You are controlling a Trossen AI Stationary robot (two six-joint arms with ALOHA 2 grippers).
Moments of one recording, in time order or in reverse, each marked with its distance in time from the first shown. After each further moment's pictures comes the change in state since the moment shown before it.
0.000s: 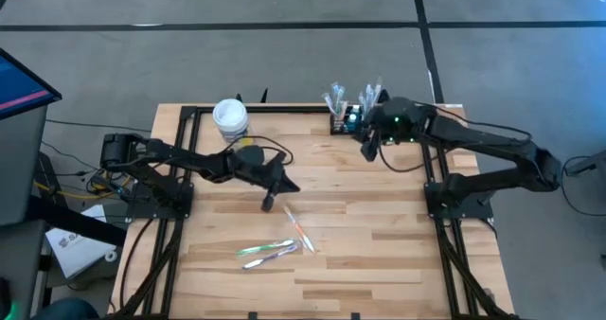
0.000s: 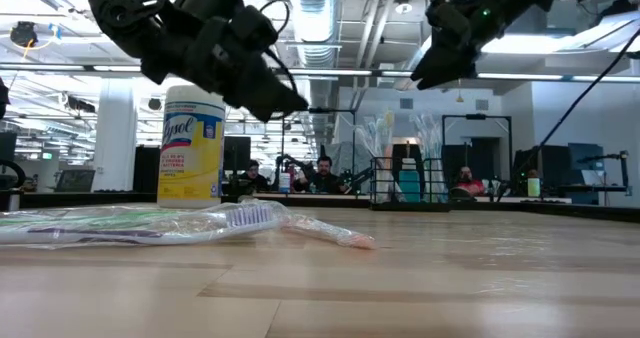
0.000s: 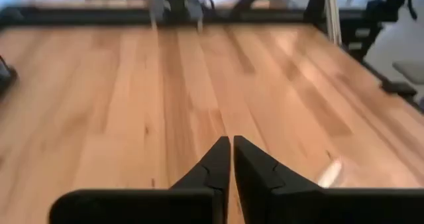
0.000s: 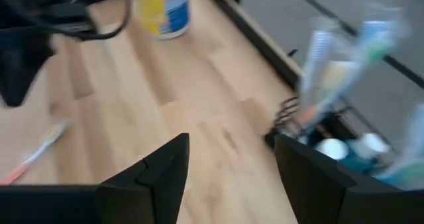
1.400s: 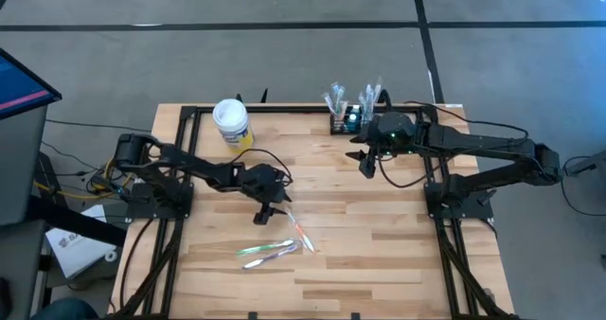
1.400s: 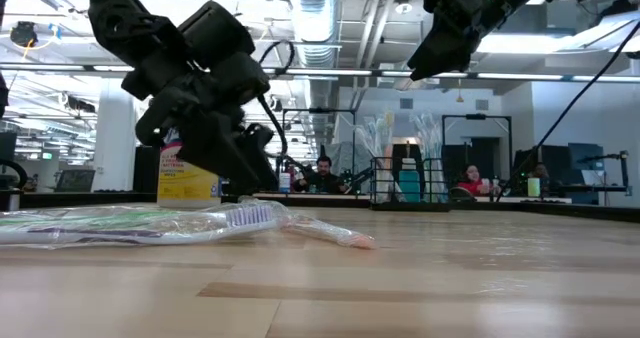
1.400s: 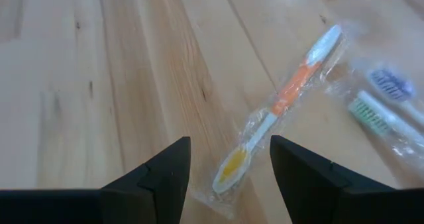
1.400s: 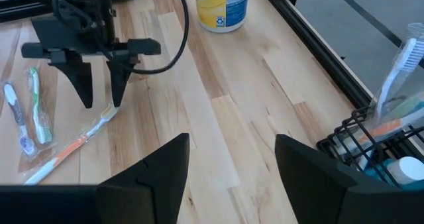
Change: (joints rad) left arm -0.091 0.119 0.000 -0.232 -0.075 0.183; right arm 0.175 0.008 0.000 0.001 0.002 0.019
